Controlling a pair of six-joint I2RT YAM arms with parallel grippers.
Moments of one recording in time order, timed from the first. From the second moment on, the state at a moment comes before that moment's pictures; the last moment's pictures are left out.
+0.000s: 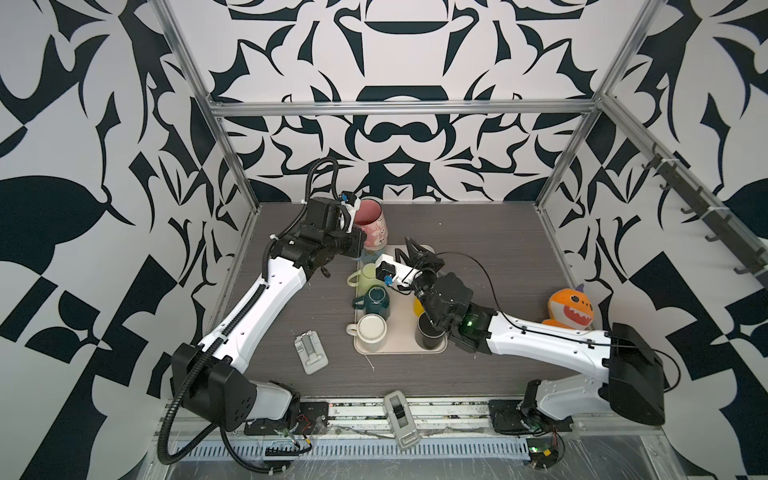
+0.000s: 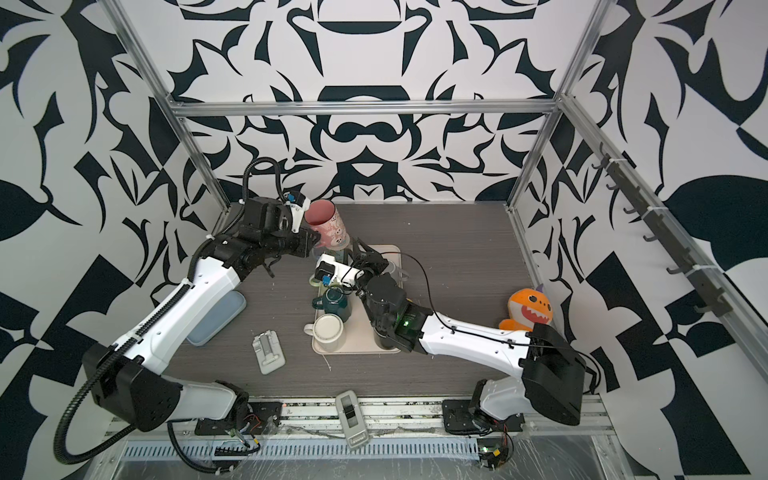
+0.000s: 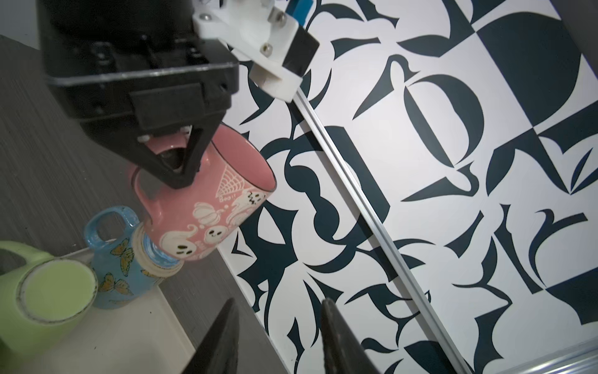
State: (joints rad) left arm -0.43 1.40 1.37 -0.60 0.14 -0.13; right arm 1.06 1.36 0.88 0.57 0.66 -0.98
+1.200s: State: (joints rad) left arm -0.06 1.89 1.44 -0.26 0.09 -0.07; right arm 0.86 1.08 0.77 0.02 0.47 -0.05
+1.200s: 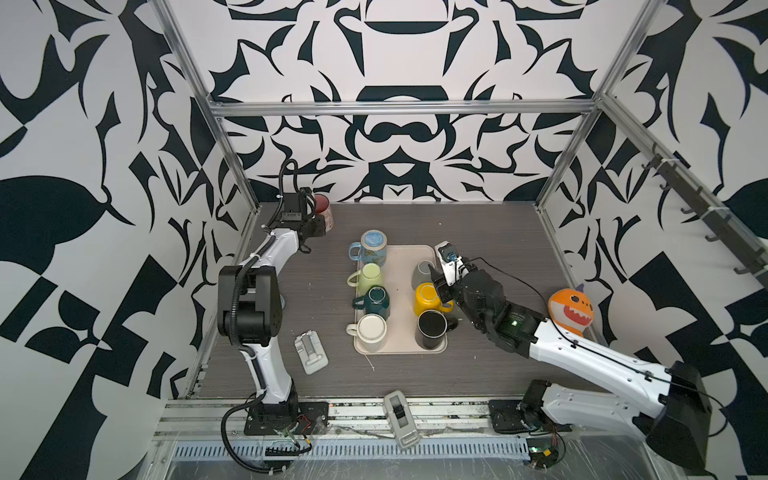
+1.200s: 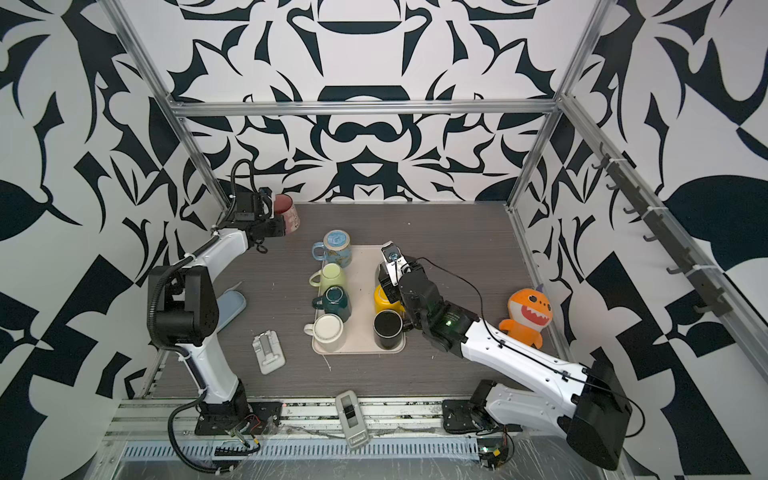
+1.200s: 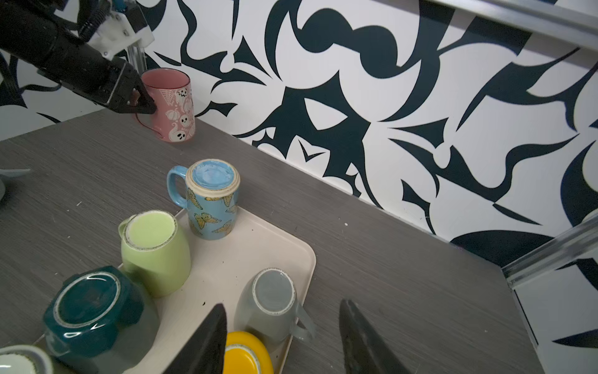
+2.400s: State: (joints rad) left arm -0.05 1.98 1.47 -0.28 0.07 -0.04; right arm 0.86 1.12 0.77 -0.03 0.42 0.04
